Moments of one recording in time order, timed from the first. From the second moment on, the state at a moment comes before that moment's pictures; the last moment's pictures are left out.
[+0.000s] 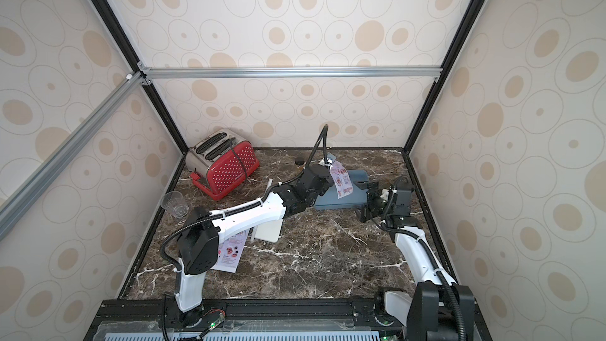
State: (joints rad) left arm -0.95 1.98 1.69 -0.13 -0.61 0.07; right arm -0.07 1.14 0.67 -0.07 -0.62 1.53
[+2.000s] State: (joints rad) left arm -0.96 1.76 1.52 -0.14 -0.57 -0.04; right arm 0.10 1.14 0.94 0.01 -0.47 1.52
